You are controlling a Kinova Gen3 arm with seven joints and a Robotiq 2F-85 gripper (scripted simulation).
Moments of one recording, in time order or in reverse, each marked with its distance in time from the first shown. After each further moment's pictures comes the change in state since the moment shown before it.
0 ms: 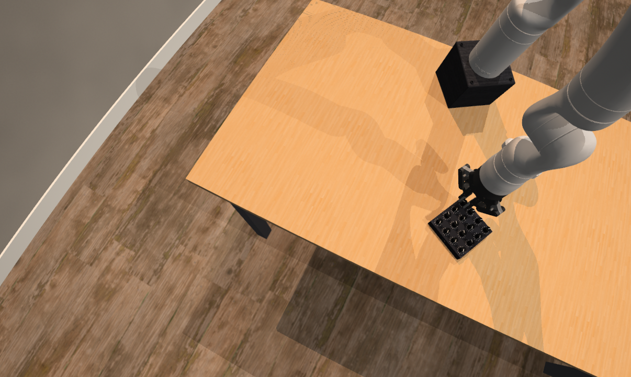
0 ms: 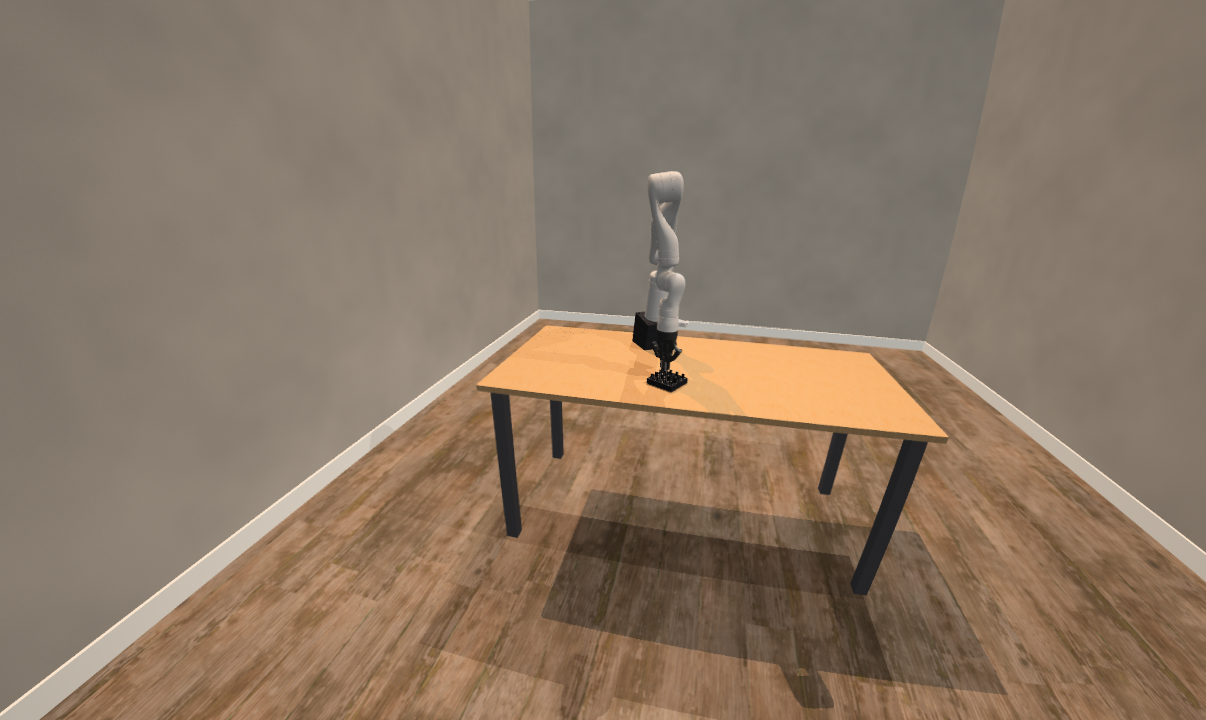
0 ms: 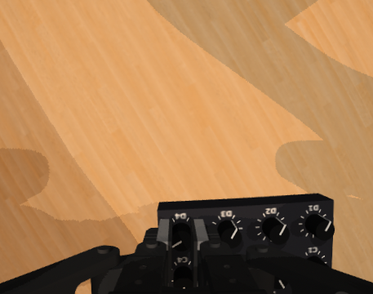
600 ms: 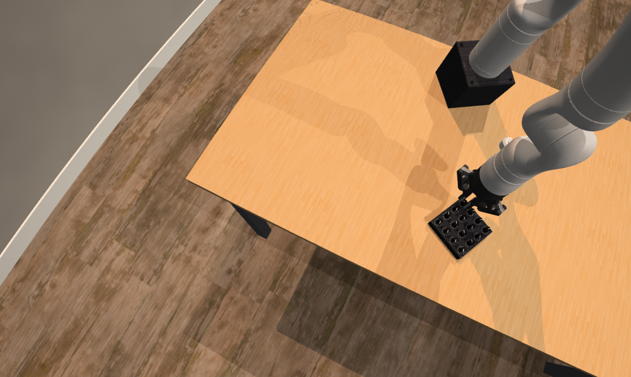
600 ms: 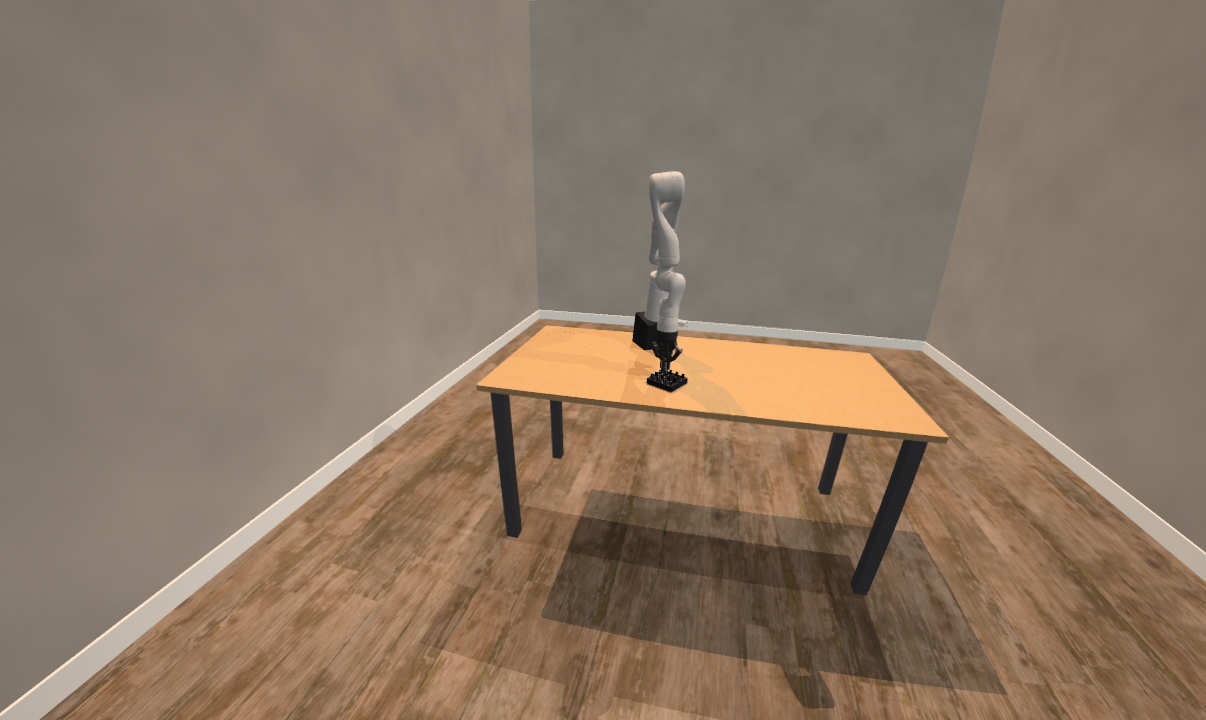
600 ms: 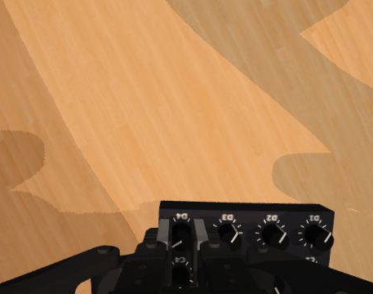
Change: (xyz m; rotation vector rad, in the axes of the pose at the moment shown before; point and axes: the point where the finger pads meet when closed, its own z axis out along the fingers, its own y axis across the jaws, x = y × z) arm 0.000 0.000 0.000 0.001 0.000 -0.079
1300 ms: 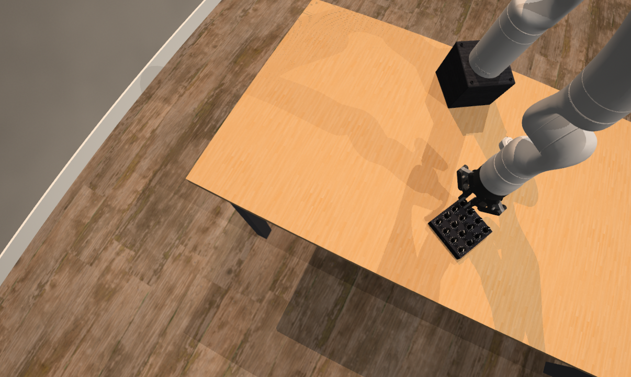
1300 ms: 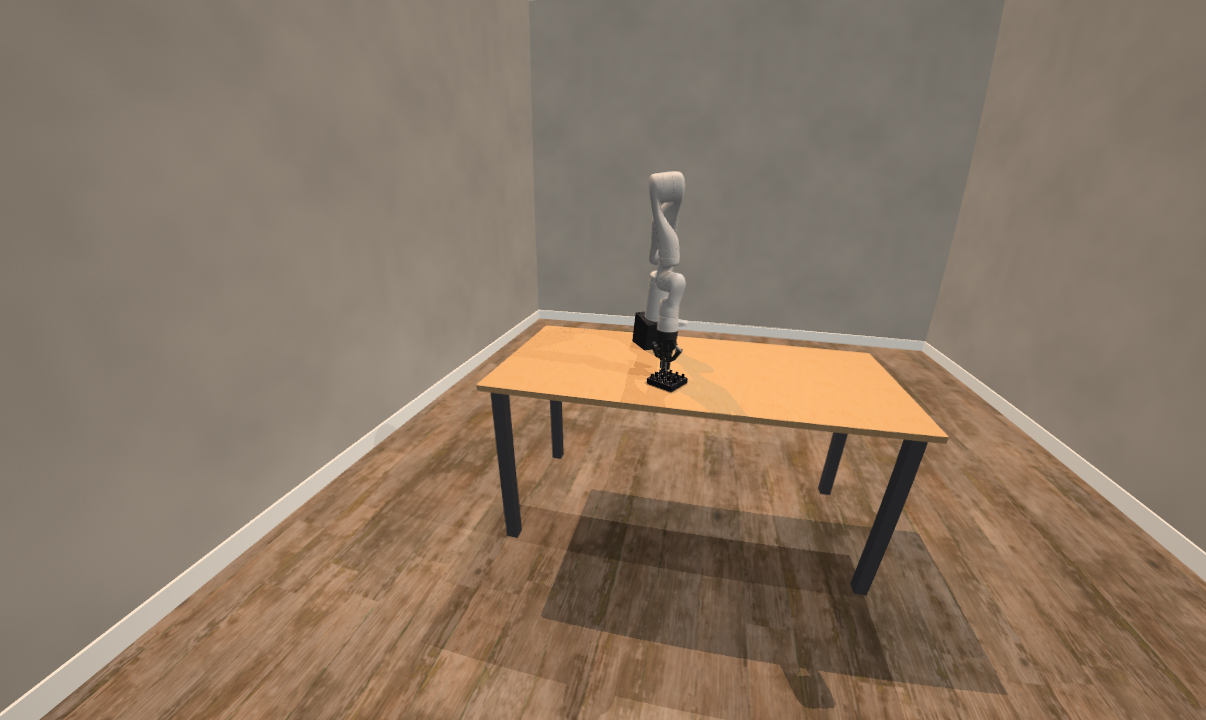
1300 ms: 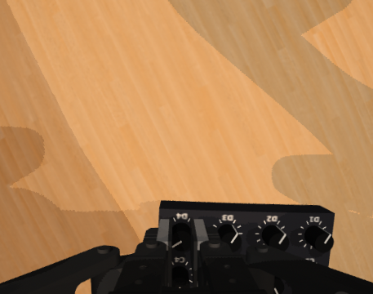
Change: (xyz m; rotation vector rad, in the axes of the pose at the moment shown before) arm 0.000 0.000 0.000 0.000 0.000 -0.010
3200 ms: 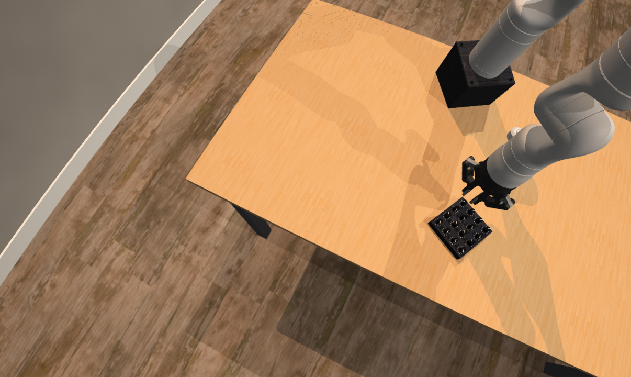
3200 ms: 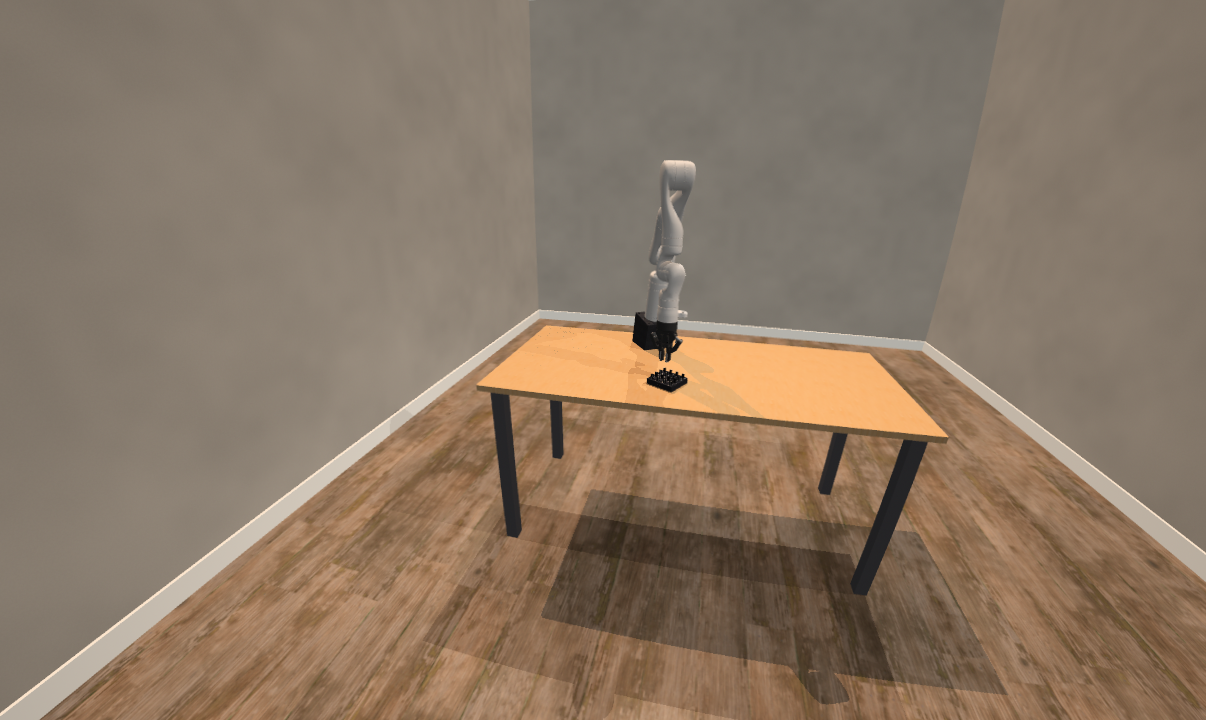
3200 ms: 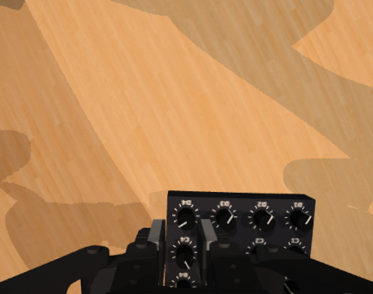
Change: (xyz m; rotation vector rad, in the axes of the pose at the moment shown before) arm 0.000 -0.004 -0.034 0.003 0.004 0.009
